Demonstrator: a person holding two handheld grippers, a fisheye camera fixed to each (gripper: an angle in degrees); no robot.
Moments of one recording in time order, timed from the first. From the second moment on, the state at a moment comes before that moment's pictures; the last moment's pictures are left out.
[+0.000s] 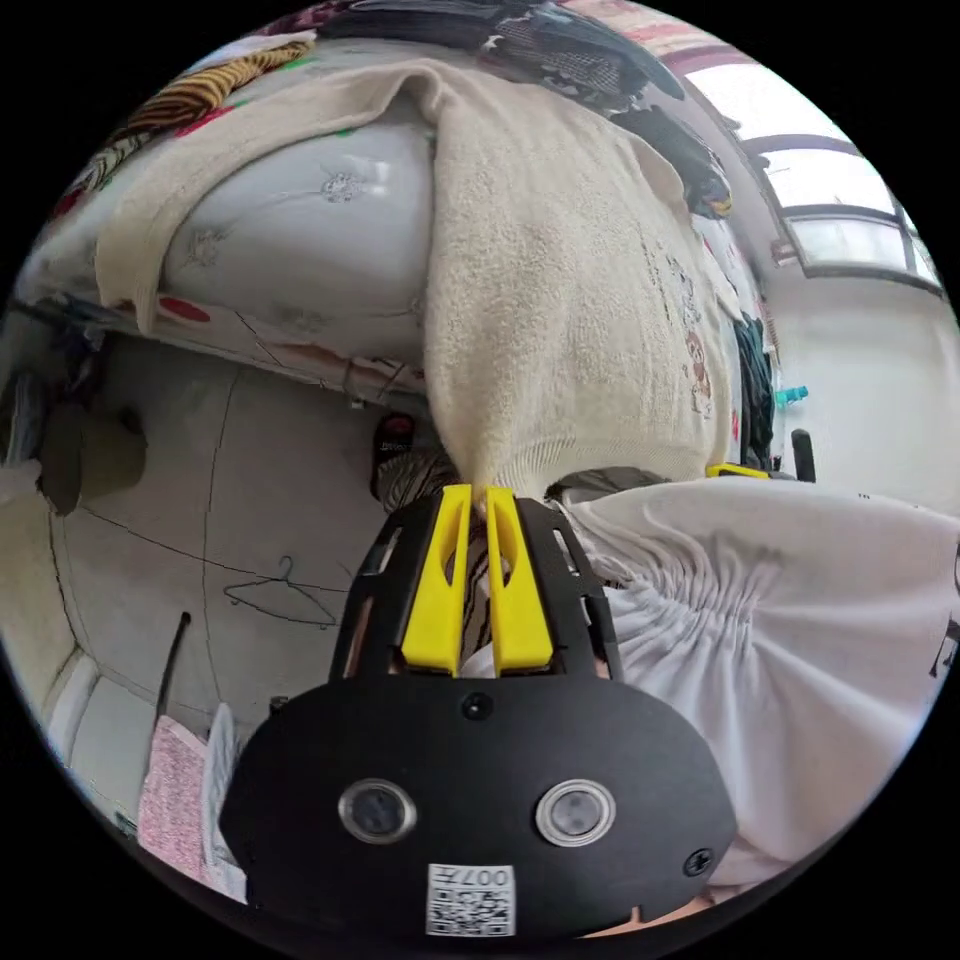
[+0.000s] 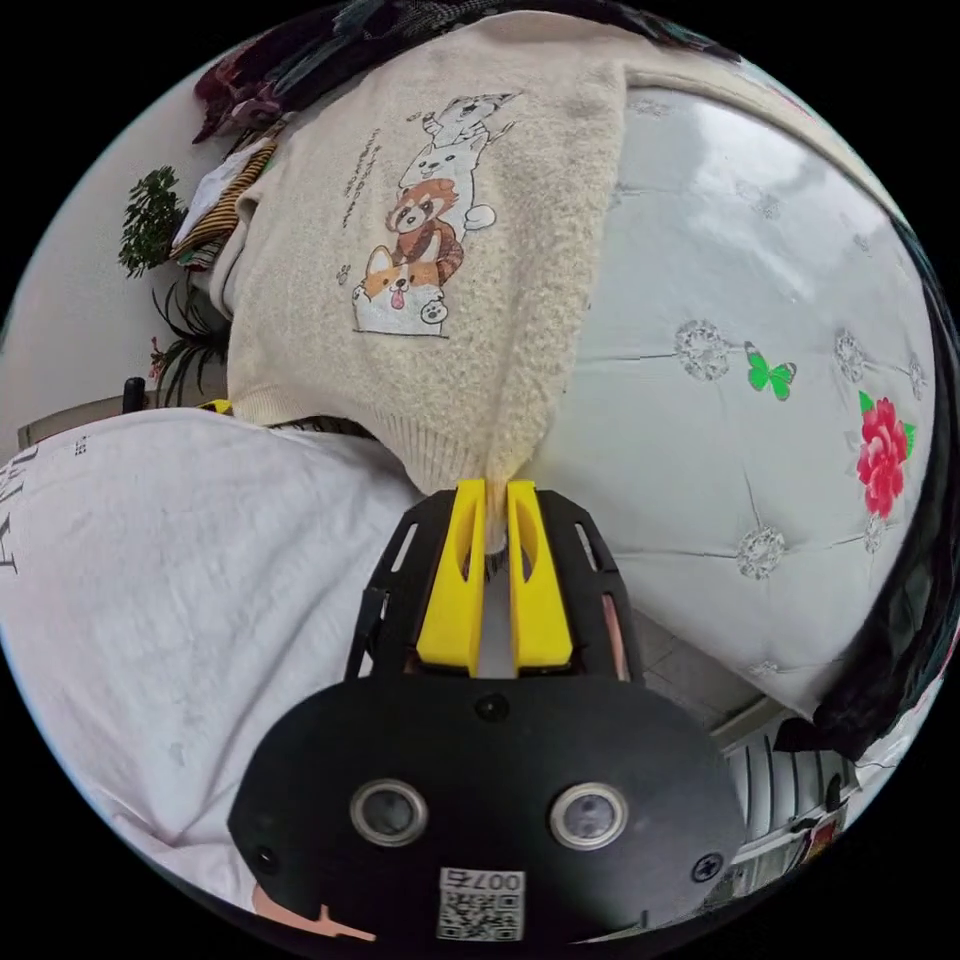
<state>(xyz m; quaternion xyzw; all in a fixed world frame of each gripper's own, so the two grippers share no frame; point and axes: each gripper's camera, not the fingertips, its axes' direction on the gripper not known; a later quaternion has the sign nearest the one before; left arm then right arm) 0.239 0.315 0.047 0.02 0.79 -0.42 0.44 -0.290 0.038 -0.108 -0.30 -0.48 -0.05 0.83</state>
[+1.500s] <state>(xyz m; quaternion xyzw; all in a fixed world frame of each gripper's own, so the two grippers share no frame) -0.109 0.368 0.183 0.44 0.57 -0.63 0.29 -0.372 -0.043 -0.247 -0.13 -0.48 0.04 0.87</state>
